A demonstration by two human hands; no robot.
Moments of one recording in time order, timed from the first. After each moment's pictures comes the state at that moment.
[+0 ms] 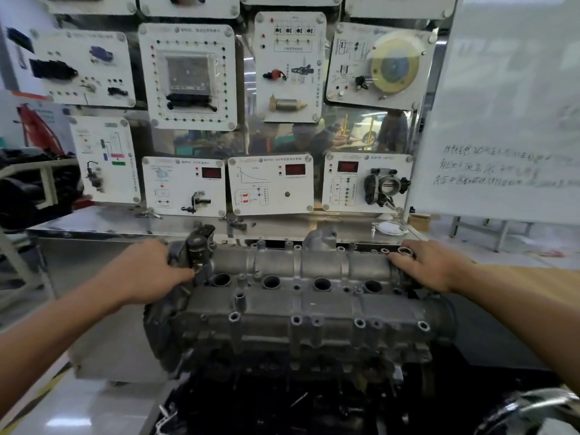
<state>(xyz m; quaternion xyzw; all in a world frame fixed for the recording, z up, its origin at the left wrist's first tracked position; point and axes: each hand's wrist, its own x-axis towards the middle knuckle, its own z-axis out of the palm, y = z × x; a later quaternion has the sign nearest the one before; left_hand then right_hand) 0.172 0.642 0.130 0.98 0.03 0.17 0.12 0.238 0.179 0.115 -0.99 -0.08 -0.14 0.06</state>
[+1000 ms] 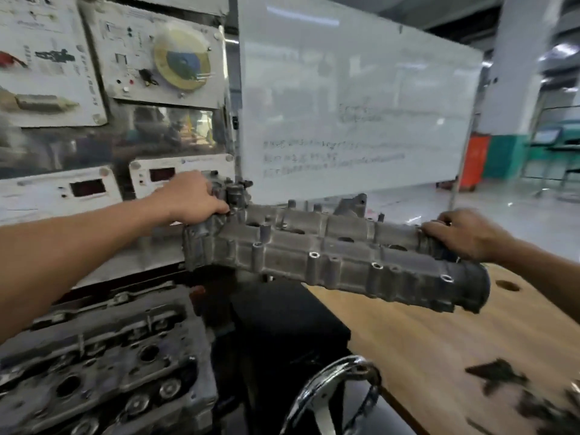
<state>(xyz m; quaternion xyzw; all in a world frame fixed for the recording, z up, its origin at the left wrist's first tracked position) 0.312 0.251 0.227 0.92 -0.30 0.15 0.18 0.070 -0.131 0.154 -0.93 0.26 -0.22 0.12</state>
